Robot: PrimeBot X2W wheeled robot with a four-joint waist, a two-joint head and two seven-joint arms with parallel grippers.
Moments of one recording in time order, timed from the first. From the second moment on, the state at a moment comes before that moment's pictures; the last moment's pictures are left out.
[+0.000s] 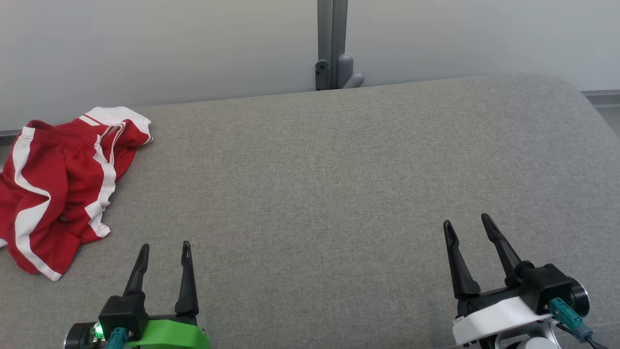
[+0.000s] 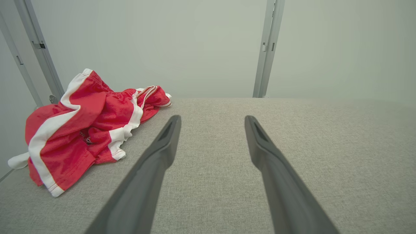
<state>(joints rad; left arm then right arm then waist) 0.03 0.05 -0.06 0.16 -0.15 -0.02 -0.25 0.05 -0.05 0.09 0.02 0.12 0.13 -0.25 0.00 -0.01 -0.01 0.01</state>
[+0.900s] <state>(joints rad) 0.04 0.05 -0.06 0.18 -0.12 -0.02 -0.26 0.05 -0.05 0.08 0.02 0.09 0.13 -0.26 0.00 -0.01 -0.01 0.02</state>
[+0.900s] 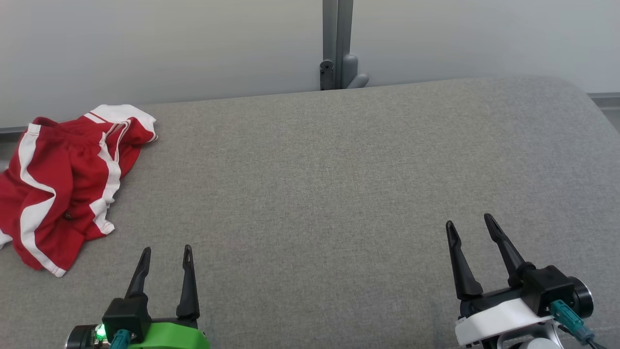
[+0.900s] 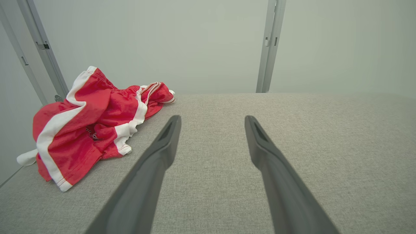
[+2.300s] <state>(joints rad) 0.06 0.05 0.01 0.10 -0.12 0.00 -0.26 0.00 -0.05 0.15 0.07 0.13 0.13 -0.26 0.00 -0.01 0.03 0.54</state>
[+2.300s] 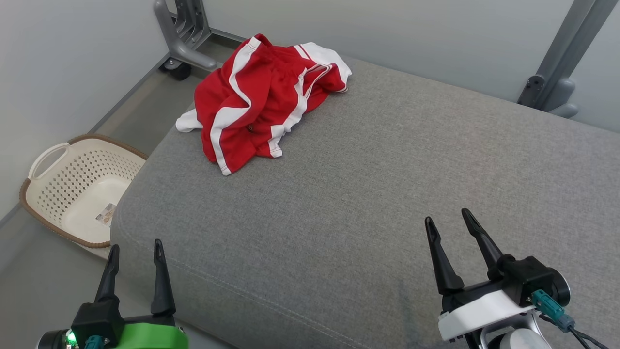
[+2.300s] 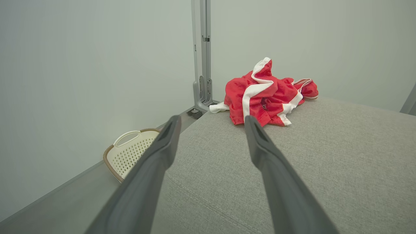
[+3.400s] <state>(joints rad) -0.84 0.47 -0.15 0.60 -0.42 -0.13 0.07 -0.15 -0.05 0.03 -0.01 0.00 0.13 -0.26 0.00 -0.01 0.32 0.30</state>
